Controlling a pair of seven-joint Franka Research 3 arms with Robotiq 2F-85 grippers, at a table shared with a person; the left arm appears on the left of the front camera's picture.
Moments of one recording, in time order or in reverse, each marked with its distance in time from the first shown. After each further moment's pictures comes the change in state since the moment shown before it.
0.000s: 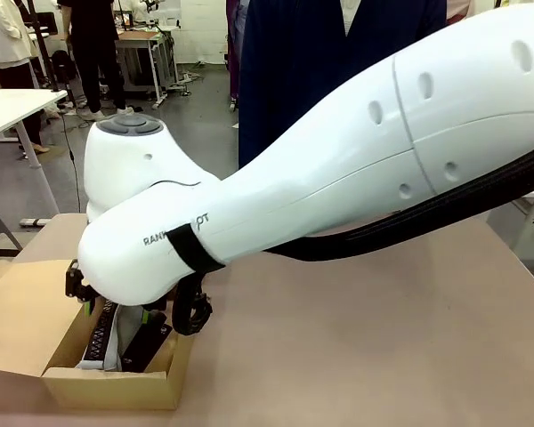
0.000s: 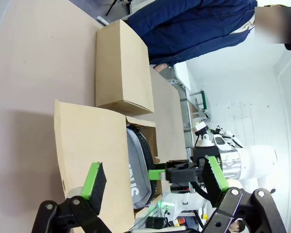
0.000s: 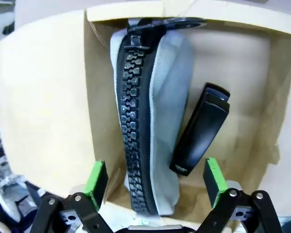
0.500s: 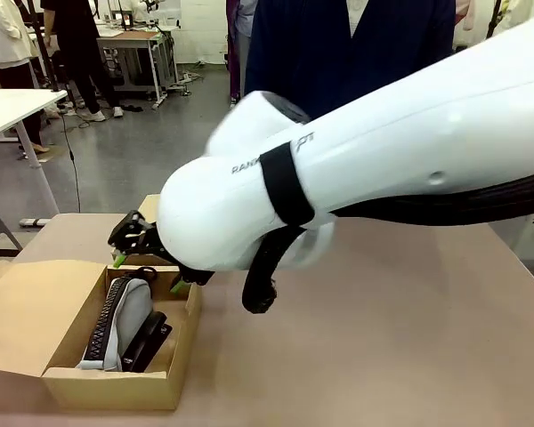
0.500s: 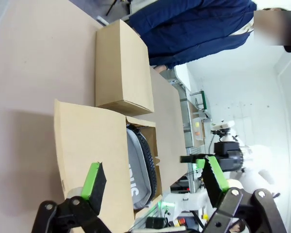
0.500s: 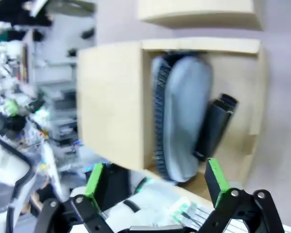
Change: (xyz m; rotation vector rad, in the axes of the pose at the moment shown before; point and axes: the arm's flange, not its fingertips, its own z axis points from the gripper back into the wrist) left arm 0.000 0.000 0.000 0.000 0.000 0.000; right arm 0.001 -0.085 0.085 0.441 -0.094 -0.013
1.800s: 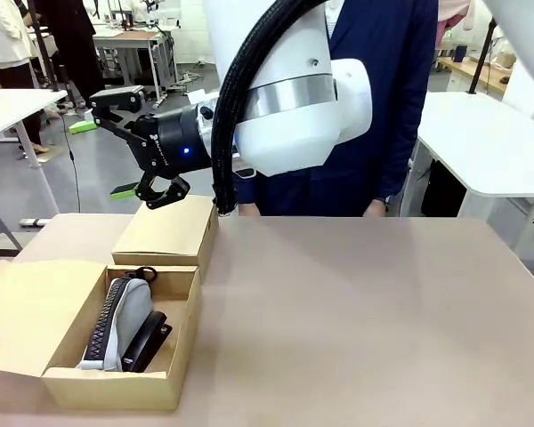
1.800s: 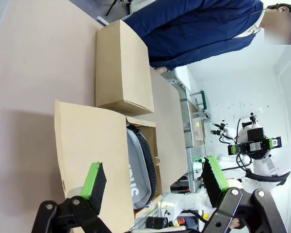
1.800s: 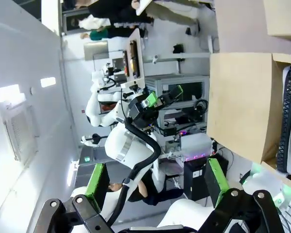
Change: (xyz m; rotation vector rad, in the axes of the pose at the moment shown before) left arm 0.000 0.000 0.000 0.000 0.000 0.000; right arm 0.037 0.051 0.066 0.510 0.049 -0.173
